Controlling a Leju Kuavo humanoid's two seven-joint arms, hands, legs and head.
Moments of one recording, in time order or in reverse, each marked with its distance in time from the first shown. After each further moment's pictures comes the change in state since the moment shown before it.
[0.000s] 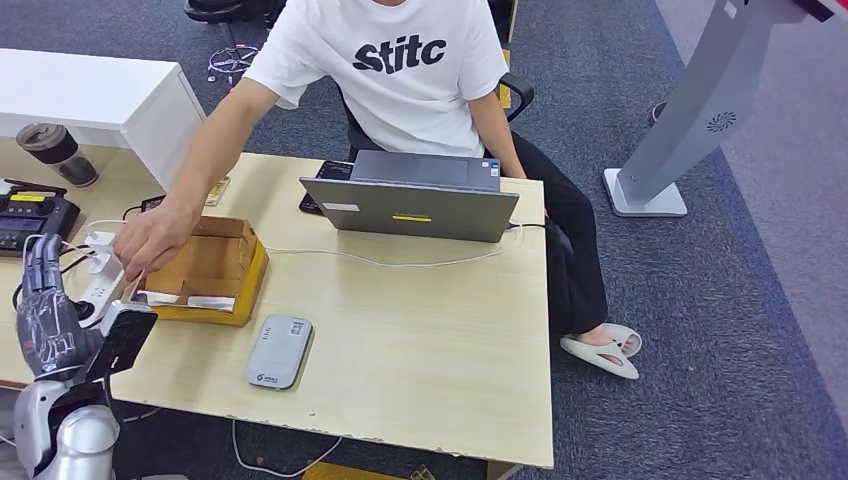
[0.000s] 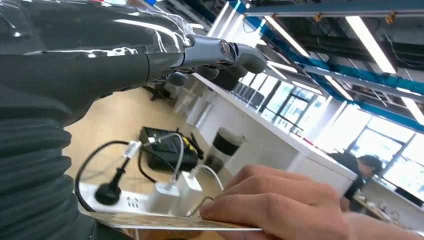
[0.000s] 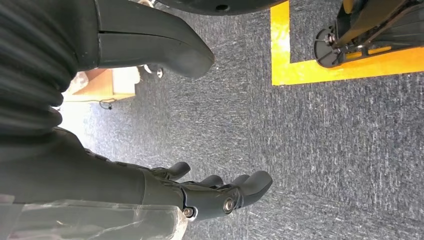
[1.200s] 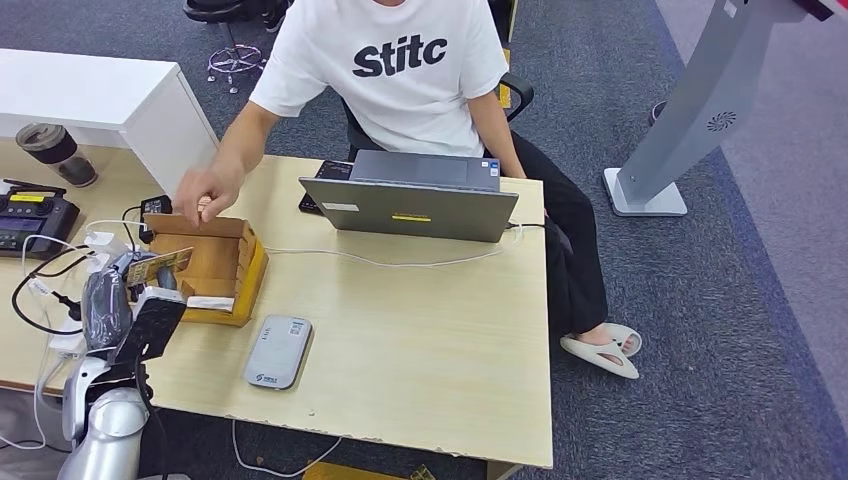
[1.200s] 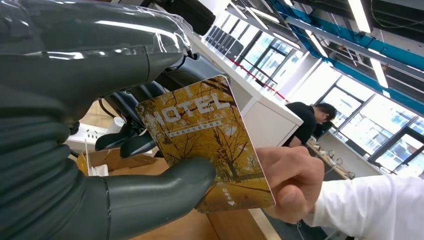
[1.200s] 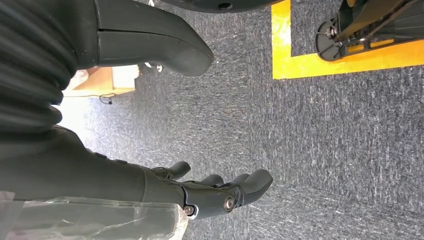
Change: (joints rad) left arm -0.044 -0.006 -0.130 0.017 0.143 -0.103 -0.006; right arm 0.004 0.008 0.017 0.011 0.014 -0.038 0.000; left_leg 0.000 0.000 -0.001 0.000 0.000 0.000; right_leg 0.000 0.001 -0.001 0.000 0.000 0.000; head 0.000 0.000
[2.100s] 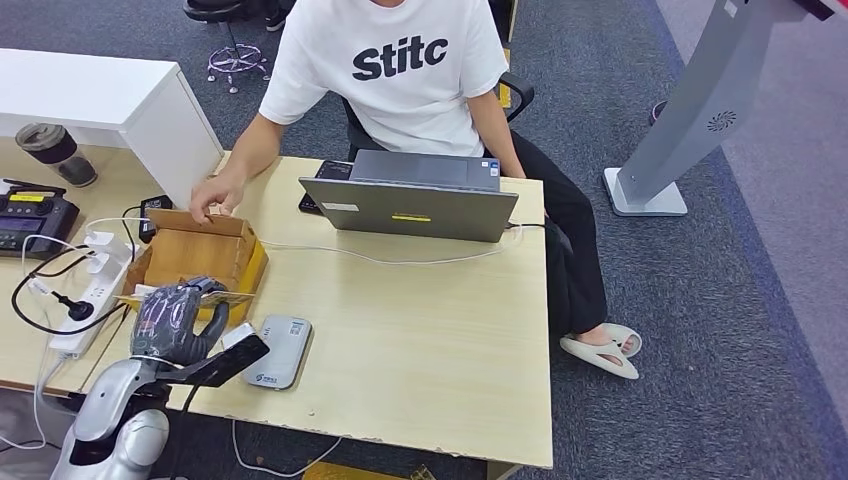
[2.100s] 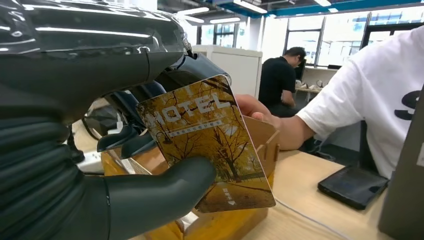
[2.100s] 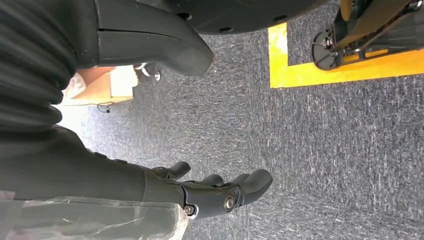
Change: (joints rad) left arm 0.086 0.117 -0.225 -0.125 -0.409 -0.205 0.213; right arm -0.001 0.025 -0.011 0.003 -0.020 -0.010 -0.016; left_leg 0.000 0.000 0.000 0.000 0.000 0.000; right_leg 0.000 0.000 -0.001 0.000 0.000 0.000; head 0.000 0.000
